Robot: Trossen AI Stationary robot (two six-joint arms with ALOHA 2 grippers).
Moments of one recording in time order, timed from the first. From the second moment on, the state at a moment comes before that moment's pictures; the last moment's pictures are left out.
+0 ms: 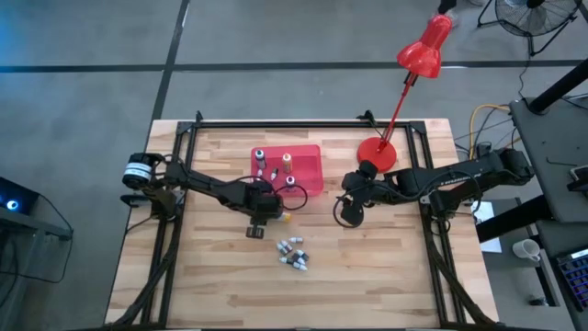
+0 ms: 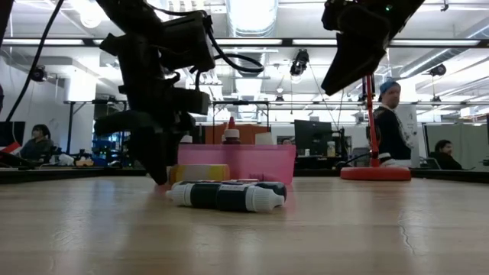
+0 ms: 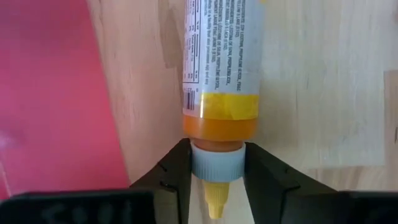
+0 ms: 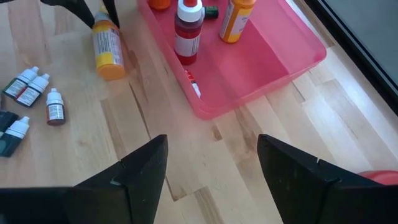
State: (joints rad) left arm -0.07 1.69 0.97 -0.54 -0.13 0.08; right arm 0.13 1.28 0.92 -0.55 0.41 0.40
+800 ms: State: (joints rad) left arm -0.12 1.65 1.08 -1.57 0.66 -0.62; right arm 0.13 1.28 0.91 -0.54 0.42 0.39
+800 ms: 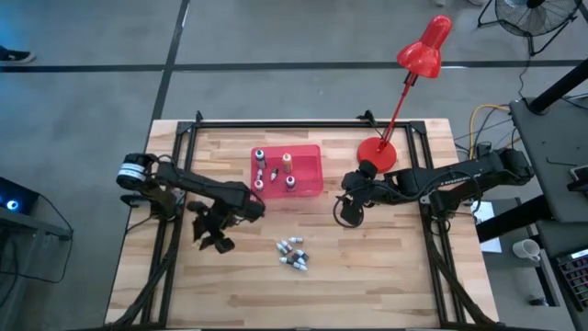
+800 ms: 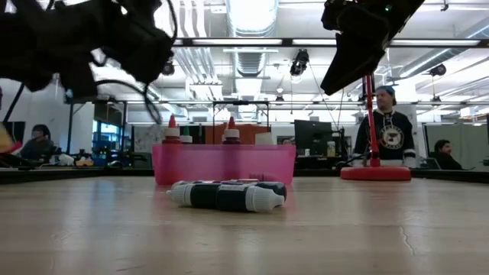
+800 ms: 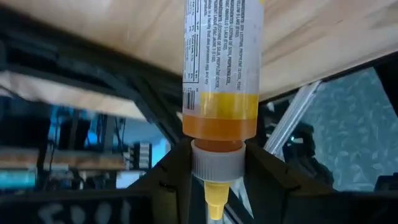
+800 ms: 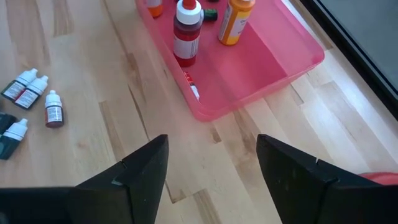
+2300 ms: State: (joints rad) left arm -0.33 1.65 0.74 -1.01 1.07 -1.08; right arm 0.13 1.28 0.89 -0.54 0.42 0.39
